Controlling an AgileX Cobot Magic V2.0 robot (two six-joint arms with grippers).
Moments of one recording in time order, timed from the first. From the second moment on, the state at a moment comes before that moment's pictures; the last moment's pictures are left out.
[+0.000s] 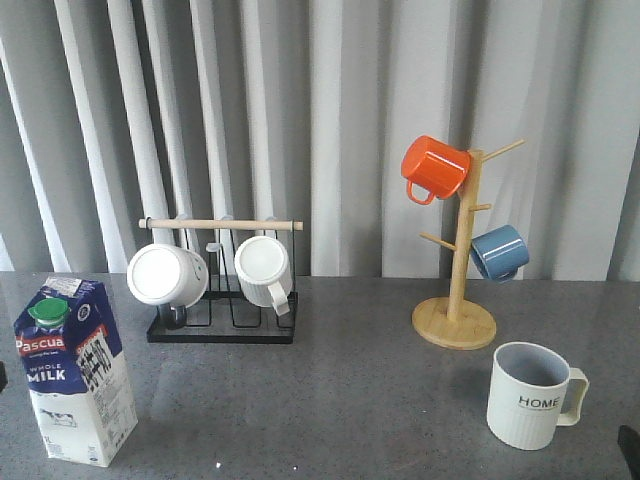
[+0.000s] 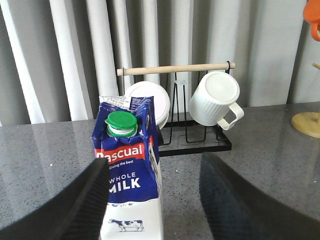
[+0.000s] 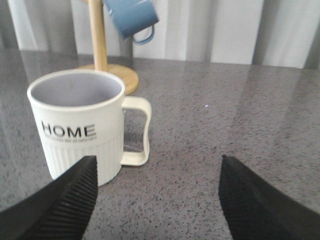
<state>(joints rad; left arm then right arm) -0.10 0.83 -0.50 0.15 -0.17 -0.15 -0.26 1.33 -0.33 -0.36 -0.74 0.15</state>
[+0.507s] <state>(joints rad) -0.10 0.83 -0.50 0.15 -0.17 -0.15 -0.27 1.64 -0.50 -0.43 -0.85 0.08</state>
